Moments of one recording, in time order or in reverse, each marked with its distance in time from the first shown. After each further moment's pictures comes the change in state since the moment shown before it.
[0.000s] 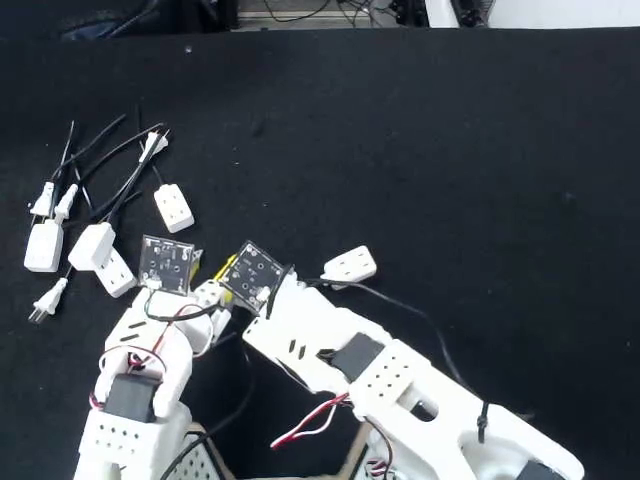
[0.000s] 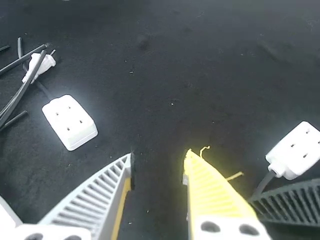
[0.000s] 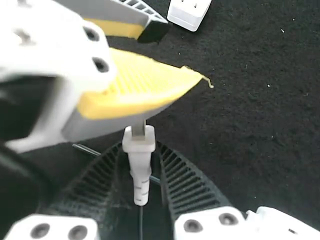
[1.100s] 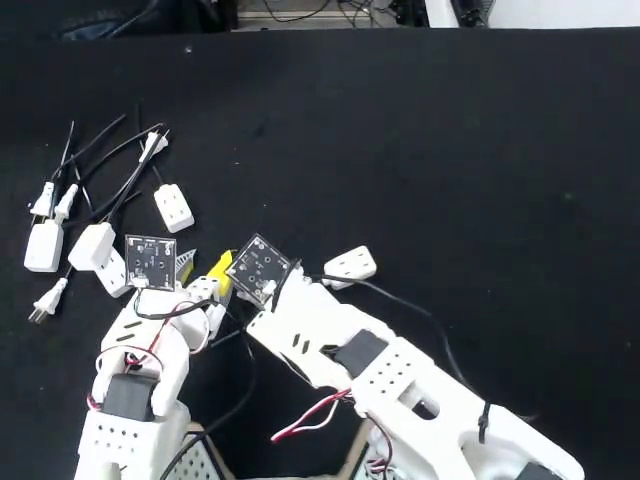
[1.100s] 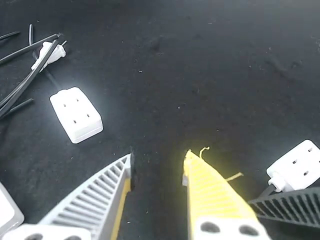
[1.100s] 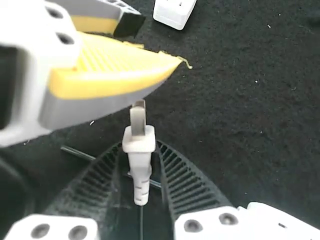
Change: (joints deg) left arm -1.8 0.0 -0.2 0.0 5.4; right arm 2.1 0.1 0.0 -0.4 0.0
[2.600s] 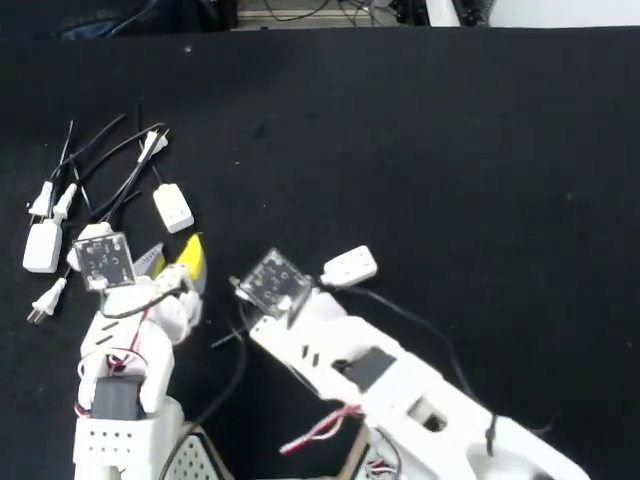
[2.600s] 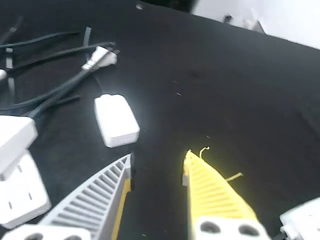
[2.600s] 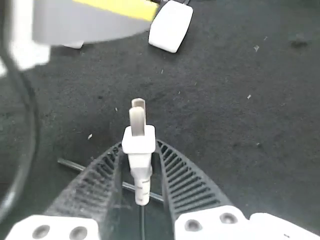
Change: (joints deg) left arm -8.2 0.0 -1.9 -0.1 8.0; right arm 0.2 -3.5 8.4 -11.8 0.1
